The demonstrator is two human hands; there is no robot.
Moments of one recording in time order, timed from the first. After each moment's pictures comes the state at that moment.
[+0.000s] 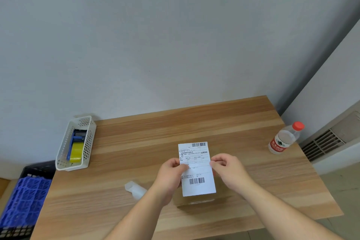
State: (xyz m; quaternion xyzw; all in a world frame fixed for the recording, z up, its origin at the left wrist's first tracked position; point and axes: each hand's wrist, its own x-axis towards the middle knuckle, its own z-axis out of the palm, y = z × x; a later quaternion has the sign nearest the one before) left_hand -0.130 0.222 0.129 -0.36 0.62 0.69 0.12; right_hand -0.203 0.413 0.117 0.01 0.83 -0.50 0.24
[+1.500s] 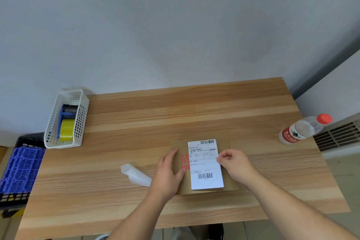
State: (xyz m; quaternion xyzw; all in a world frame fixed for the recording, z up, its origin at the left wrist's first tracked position) left_hand -0.111 0.196 0.024 -0.27 0.85 0.44 0.10; right_hand -0.233 0.415 0.042 0.06 0.84 -0.44 0.31
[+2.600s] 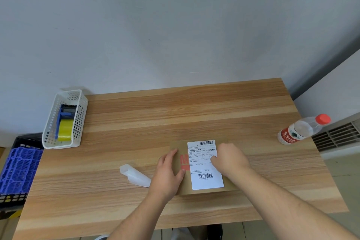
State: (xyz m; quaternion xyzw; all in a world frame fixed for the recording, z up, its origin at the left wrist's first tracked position) left_hand -0.112 0.198 0.030 -0.26 0.86 0.43 0.11; right_hand -0.242 0.379 0.079 -0.09 0.95 -0.08 0.29
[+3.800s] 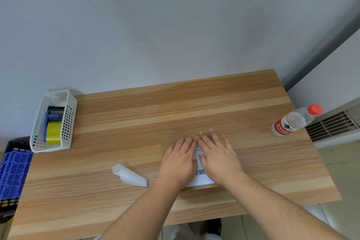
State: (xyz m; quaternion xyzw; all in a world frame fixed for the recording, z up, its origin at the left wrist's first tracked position) left_hand -0.164 0.242 0.040 -0.01 0.98 0.13 0.14; right_hand -0.222 0.397 0.037 -0.30 0.95 -0.03 0.12
